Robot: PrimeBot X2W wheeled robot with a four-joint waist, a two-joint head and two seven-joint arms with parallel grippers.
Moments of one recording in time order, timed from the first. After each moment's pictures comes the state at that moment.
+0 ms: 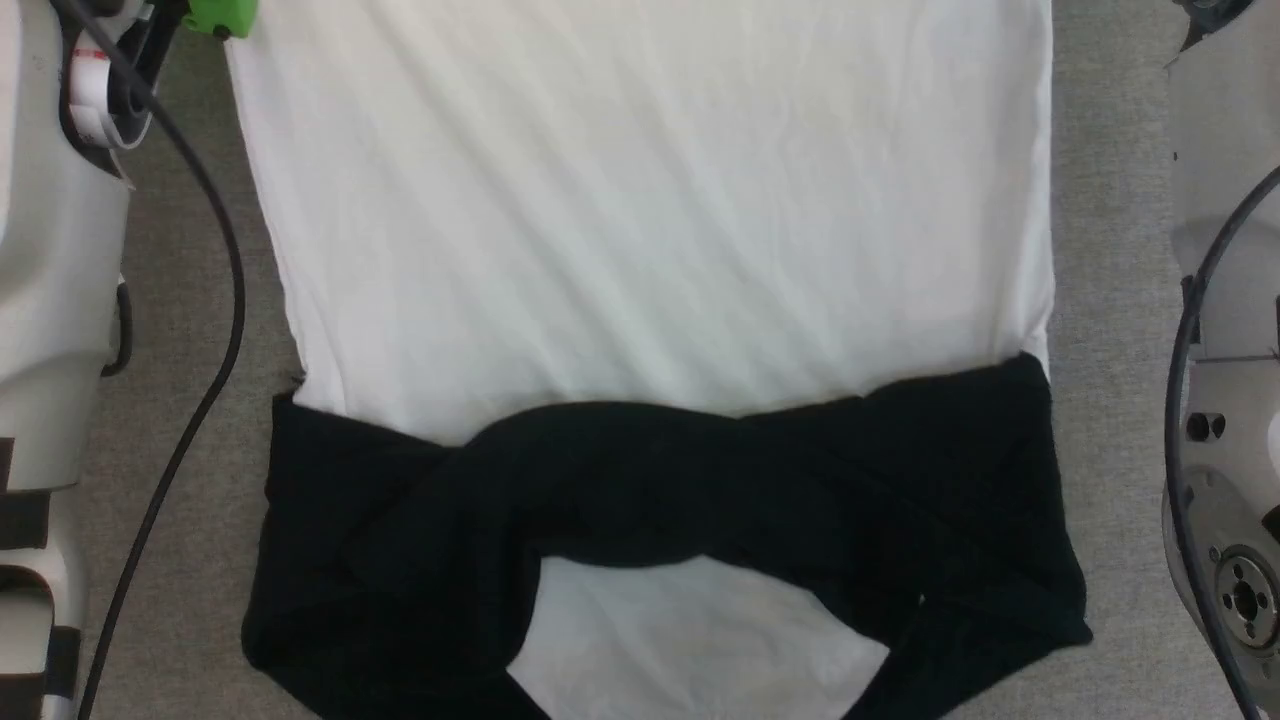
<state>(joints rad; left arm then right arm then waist) -1.15 0.45 -0.36 0.39 -0.39 0.02 0.42 -1.30 -0.05 -0.10 0.71 -0.03 0.13 0.38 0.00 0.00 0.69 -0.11</state>
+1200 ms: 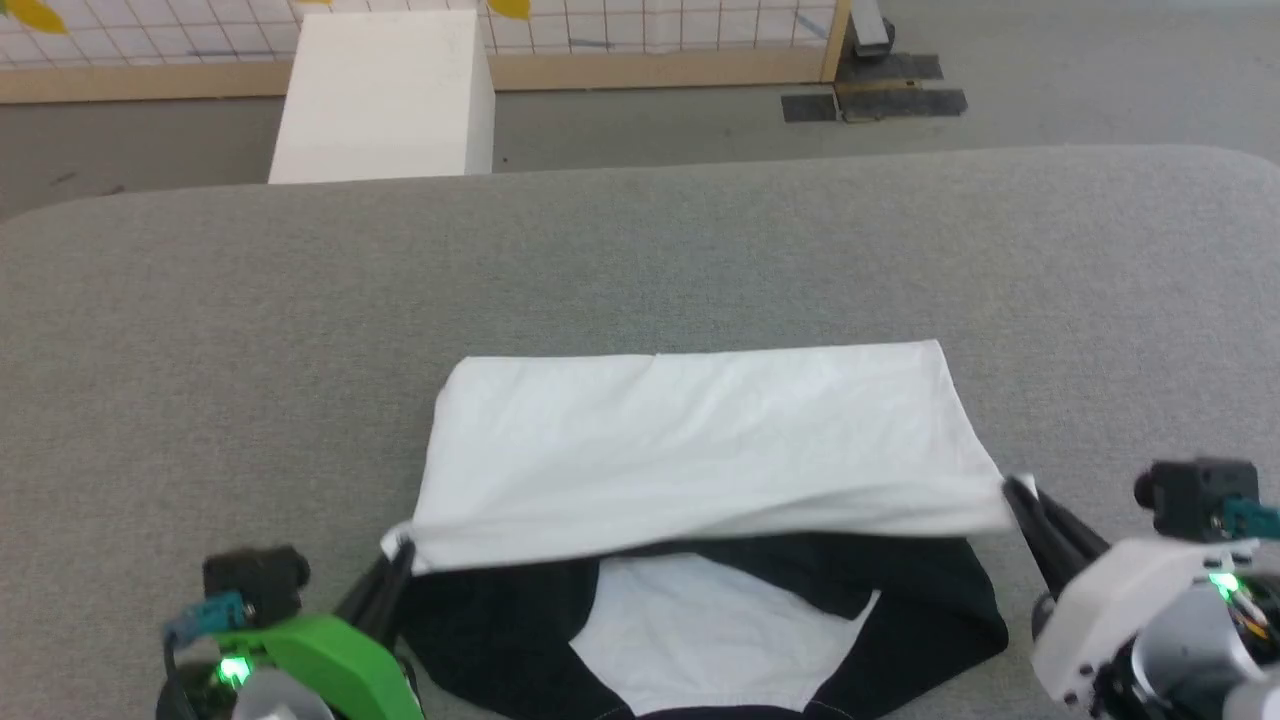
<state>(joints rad) 0.06 0.42 -0.30 -0.11 -0.67 0.13 0.15 0.04 -0.11 -0.05 -0.19 0.33 0.13 0.49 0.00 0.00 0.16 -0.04</state>
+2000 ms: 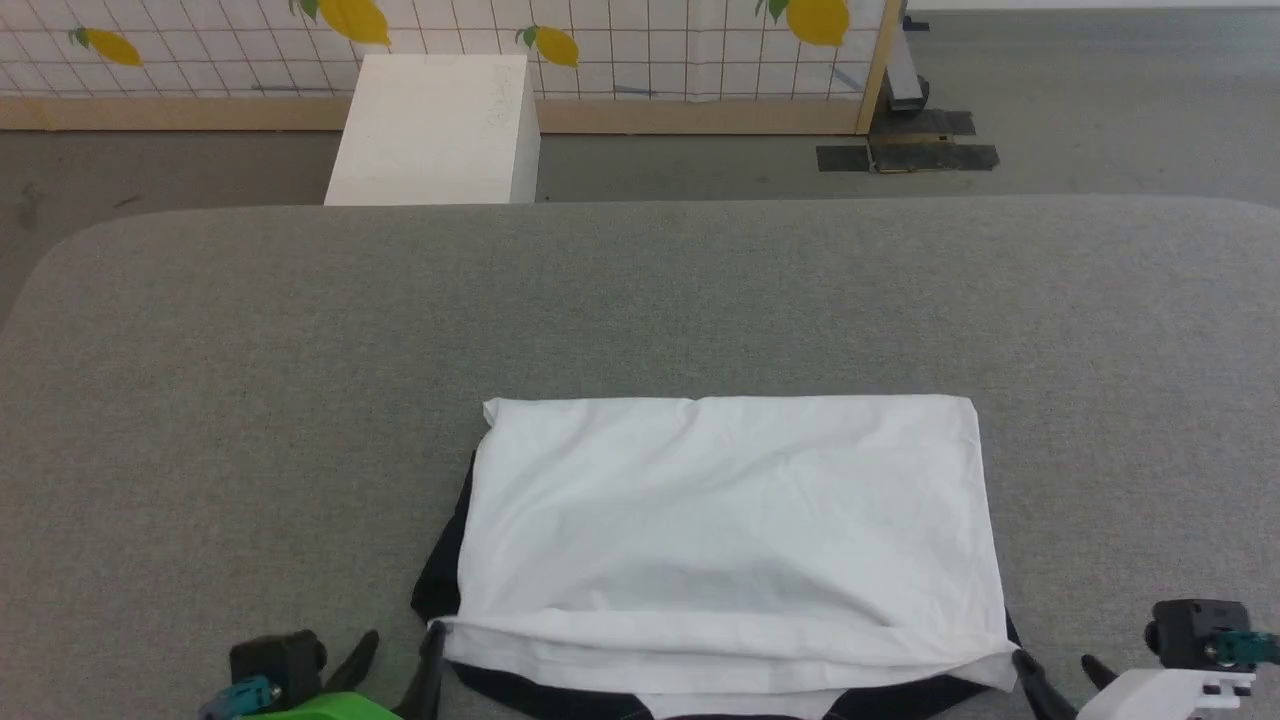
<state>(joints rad) 0.13 0.35 -0.34 0.06 -0.67 0.13 0.03 0.24 -0.05 -0.14 -0.10 0.26 0.13 0.57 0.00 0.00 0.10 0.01</state>
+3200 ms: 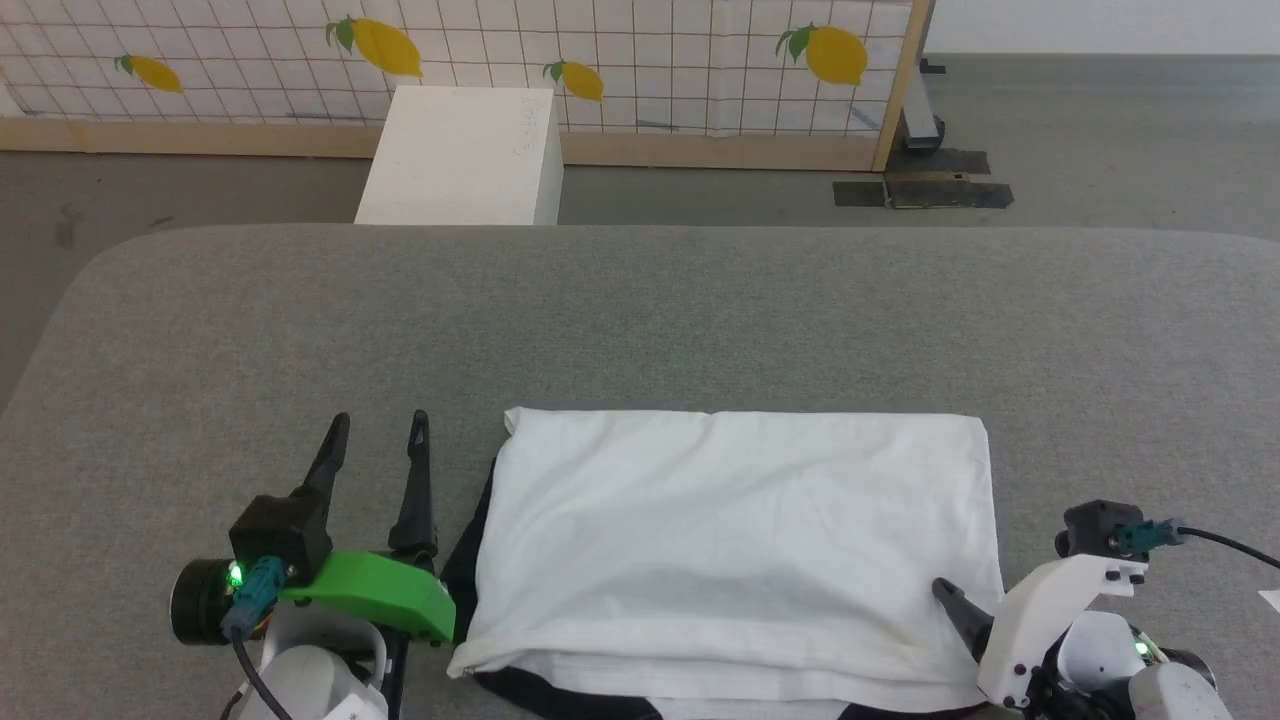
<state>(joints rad) -0.13 0.19 -0.18 0.18 -0.30 0.05 -0.25 -0.11 -0.05 -0.09 0.37 0.35 0.13 0.53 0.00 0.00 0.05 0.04</state>
